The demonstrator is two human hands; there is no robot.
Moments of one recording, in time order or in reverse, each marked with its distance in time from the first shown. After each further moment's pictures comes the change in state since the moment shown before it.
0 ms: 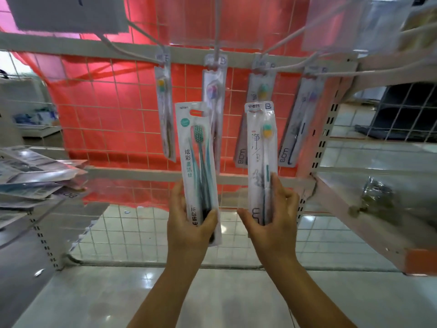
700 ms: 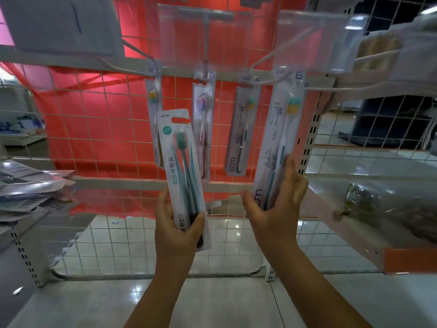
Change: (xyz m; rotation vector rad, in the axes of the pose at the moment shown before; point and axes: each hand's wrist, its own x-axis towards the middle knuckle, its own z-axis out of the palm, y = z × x) left_hand 0.003 -0.002 -0.002 -0.047 0.039 0.024; right_hand 0.033 -0.022 -0.019 0.111 0.110 -0.041
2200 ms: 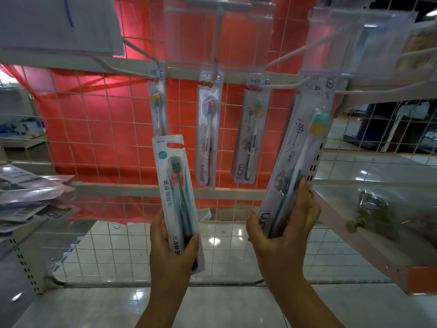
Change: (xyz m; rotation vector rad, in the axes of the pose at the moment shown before) left_hand -0.001 -0.028 -0.013 0.032 0.038 -0.145; right_hand -0.019 -0.002 0.012 0.122 0.090 -0.088
